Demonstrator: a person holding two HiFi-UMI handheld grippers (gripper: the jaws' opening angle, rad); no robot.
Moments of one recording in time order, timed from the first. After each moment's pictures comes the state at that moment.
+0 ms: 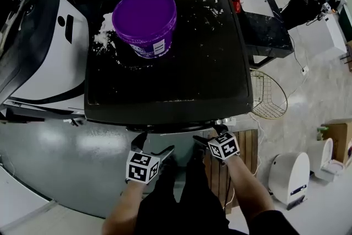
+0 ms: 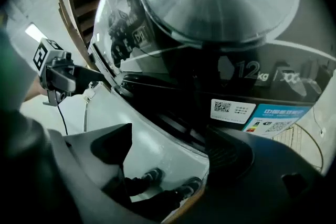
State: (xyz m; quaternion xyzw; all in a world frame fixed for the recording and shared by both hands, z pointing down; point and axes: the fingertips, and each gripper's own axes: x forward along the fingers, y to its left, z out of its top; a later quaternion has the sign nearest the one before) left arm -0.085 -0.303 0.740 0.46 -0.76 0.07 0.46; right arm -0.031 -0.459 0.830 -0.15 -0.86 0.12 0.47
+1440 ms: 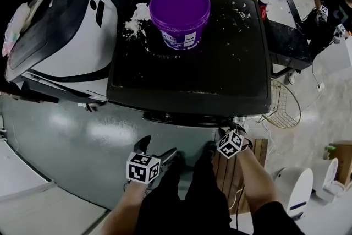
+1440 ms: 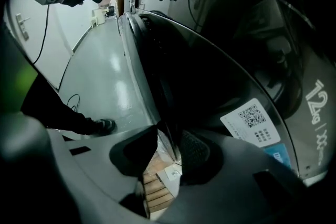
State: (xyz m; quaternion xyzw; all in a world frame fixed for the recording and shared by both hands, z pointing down) left arm -0.057 -0.237 0.732 0.39 -0.78 0.03 0.49; right arm -0.016 -0.481 0.884 -0.21 -0.80 -0.23 0.52
